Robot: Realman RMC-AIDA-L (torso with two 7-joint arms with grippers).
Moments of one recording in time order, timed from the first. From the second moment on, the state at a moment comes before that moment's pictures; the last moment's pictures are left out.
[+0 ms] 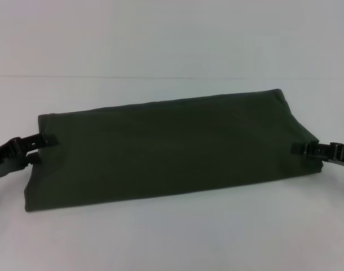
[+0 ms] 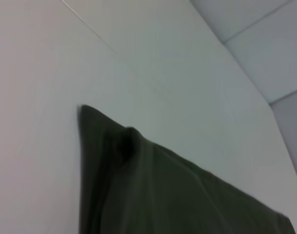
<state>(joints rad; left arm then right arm) -0.52 -2.04 0.21 0.68 2.34 1.37 -2.25 0.55 1.95 -0.61 -0.52 -2.09 -1.31 2.05</state>
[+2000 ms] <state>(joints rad) -0.51 -2.03 0.34 0.79 2.57 1.48 -2.27 0.55 1.94 -0.60 -0.52 -2.12 -1.33 2.06</state>
